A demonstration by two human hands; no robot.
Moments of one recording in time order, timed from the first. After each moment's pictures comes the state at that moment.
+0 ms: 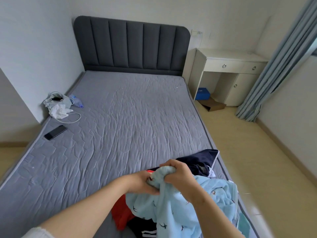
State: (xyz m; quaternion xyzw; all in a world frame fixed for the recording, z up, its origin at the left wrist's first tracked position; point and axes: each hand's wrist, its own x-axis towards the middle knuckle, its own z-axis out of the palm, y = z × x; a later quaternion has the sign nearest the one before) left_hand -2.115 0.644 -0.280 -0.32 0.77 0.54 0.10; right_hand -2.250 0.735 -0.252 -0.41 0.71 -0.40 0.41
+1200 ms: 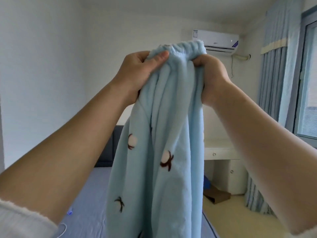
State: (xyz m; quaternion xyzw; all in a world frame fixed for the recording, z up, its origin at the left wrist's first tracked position) left_hand -2.140 0.619 0.220 -0.03 0.72 0.39 -0.57; right_hand -2.276 0.688 0.232 -0.43 0.42 -0.77 0.23
